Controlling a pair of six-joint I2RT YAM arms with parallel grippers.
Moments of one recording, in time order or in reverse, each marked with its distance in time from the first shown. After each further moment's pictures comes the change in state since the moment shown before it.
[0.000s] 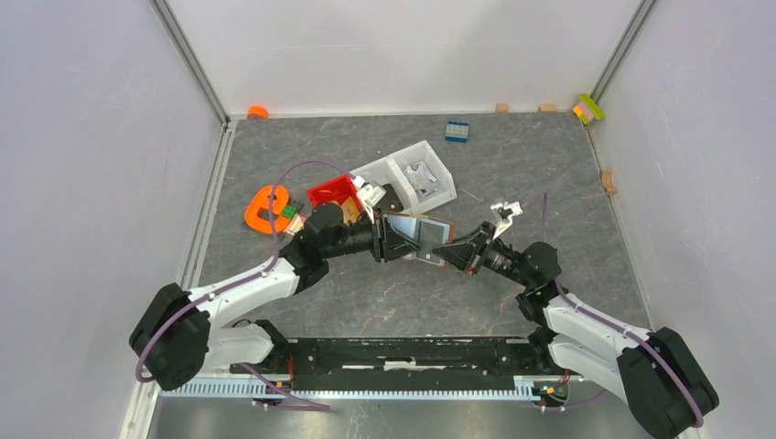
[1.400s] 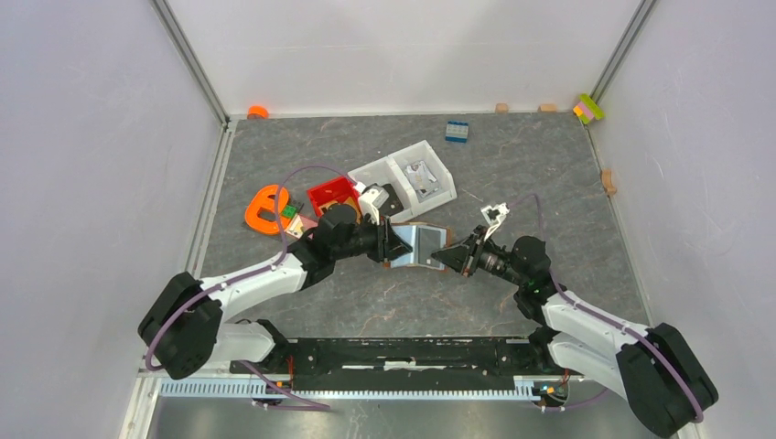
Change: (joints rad) left arm -0.002 0.065 0.015 -0.192 -0.203 0.026; right arm 0.008 0.005 0.020 -0.235 0.085 -0.109
